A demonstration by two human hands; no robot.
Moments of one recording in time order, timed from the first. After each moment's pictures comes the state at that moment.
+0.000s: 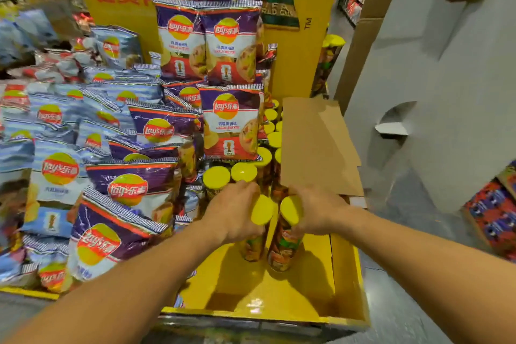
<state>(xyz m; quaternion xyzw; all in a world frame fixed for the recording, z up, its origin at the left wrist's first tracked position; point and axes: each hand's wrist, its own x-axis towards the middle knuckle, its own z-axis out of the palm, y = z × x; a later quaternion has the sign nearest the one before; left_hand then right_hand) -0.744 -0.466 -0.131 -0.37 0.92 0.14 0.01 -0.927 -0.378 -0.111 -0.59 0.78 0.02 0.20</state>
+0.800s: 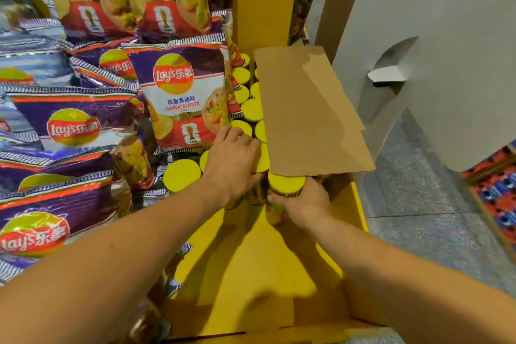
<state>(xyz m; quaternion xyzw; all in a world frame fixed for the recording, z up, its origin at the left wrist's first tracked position) -0.836 -0.561 -0.176 -0.23 0.97 -0.08 -0.03 -0.927 -0.421 -0.219 -0.20 0.88 -0.32 0.30</state>
